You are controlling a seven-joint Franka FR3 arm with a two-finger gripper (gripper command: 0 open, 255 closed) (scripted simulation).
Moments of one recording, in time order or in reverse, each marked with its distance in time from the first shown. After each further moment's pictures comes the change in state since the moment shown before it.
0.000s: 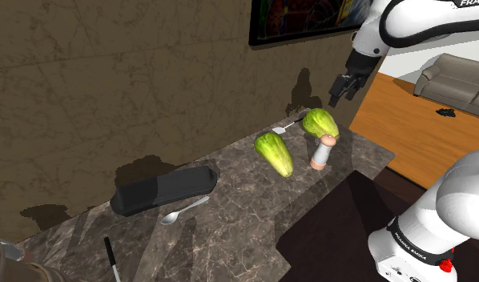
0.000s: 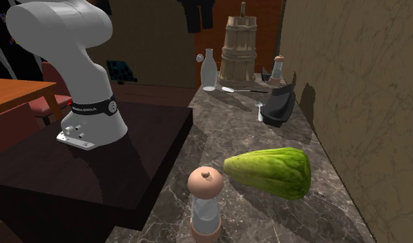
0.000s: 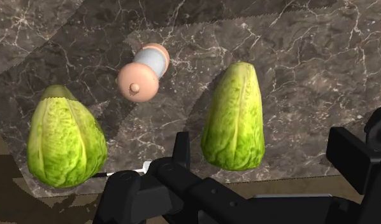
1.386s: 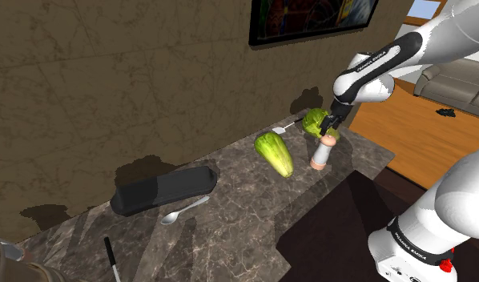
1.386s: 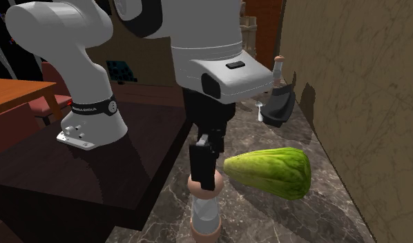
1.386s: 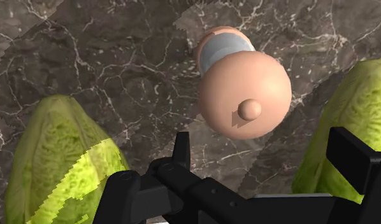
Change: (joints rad) arm -0.017 0.650 -0.294 -0.005 0.145 0.618 -0.429
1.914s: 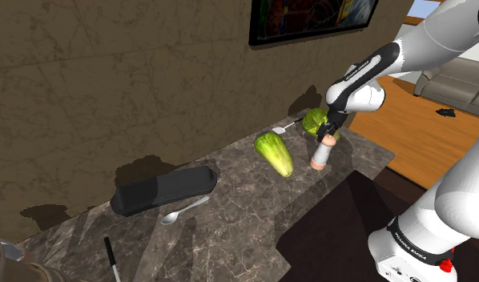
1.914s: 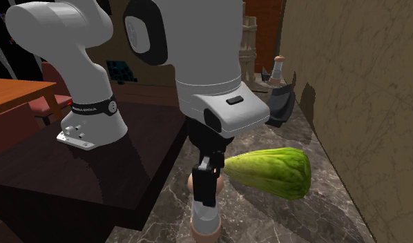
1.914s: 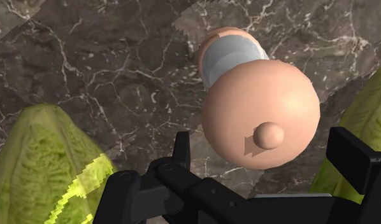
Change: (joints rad) arm -0.001 0.118 0.017 0.002 0.118 0.101 -0.089
